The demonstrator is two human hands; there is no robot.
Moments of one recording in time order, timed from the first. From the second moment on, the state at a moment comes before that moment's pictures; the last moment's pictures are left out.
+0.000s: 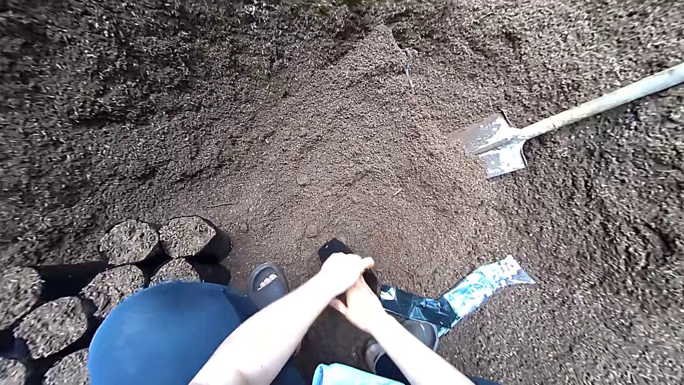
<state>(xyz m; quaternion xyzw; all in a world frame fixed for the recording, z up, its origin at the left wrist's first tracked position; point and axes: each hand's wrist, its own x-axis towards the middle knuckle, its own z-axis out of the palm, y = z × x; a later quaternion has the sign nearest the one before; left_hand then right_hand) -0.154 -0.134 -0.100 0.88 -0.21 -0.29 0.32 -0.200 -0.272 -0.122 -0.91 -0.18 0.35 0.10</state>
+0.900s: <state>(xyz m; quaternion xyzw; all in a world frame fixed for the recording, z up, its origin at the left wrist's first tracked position) -0.066 -0.112 -0.085 0.90 -0.14 -0.37 0.19 -0.141 -0.441 -0.215 -0.36 0.57 0.21 0.71</state>
